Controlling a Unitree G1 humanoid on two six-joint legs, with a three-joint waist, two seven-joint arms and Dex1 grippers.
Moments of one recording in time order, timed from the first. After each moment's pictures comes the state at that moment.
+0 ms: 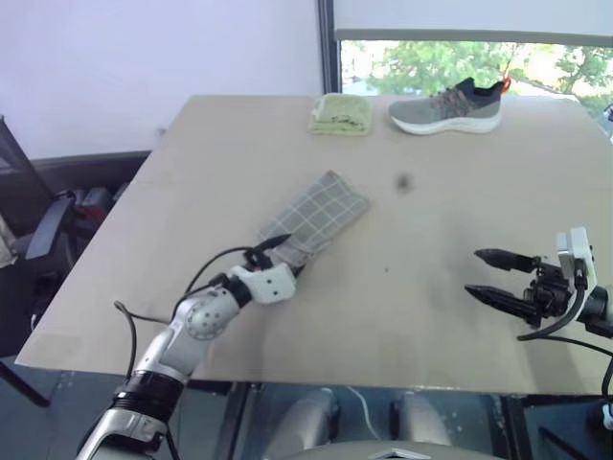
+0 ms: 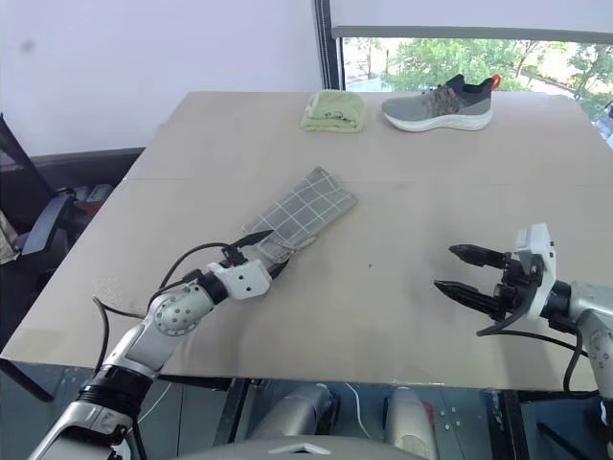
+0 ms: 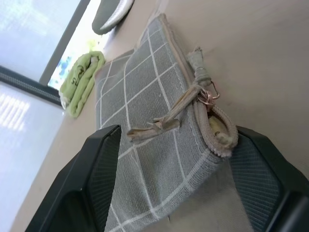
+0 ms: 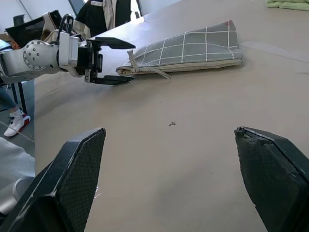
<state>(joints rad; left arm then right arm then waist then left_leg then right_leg) -0.16 0.60 -0.20 0.18 0.36 -0.43 -0.35 0.03 -0.77 -0.31 -0.19 0.71 0.46 1.19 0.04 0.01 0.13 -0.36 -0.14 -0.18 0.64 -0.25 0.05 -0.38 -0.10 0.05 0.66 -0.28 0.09</state>
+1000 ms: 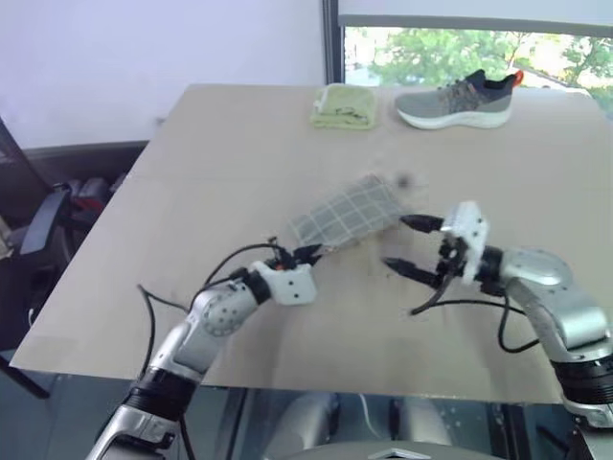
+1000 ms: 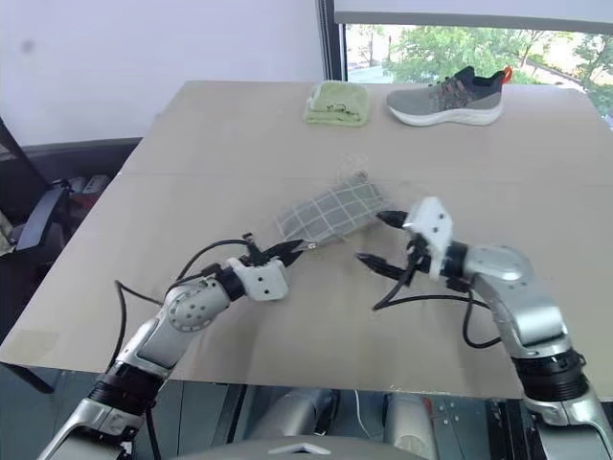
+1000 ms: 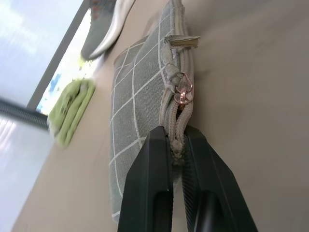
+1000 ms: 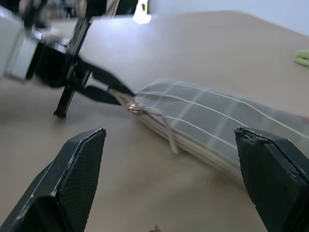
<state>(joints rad) -0.20 0.55 -0.26 0.01 0.40 -0.43 -0.42 -0.28 -0.57 0.15 -0.29 0.32 0.33 0.89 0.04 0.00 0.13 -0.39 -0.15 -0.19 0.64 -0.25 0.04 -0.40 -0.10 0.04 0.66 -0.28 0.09</state>
